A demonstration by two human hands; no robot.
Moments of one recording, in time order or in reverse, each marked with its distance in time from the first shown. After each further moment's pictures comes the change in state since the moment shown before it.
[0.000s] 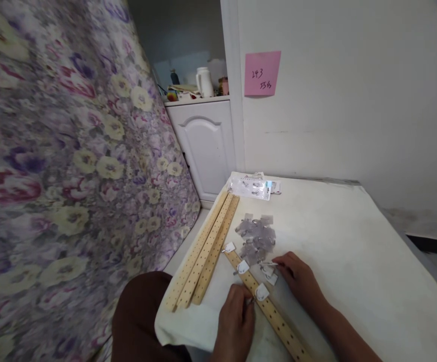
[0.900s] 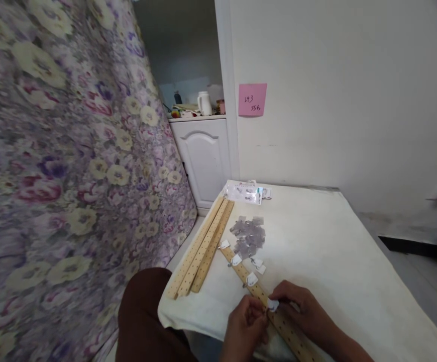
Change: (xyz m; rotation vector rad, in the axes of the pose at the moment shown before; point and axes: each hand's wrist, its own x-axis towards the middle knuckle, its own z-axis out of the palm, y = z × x) left_hand -0.035 0.019 0.035 -0.657 -0.189 -0.380; right_hand -0.081 -0.039 -0.032 0.293 -0.204 -0.109
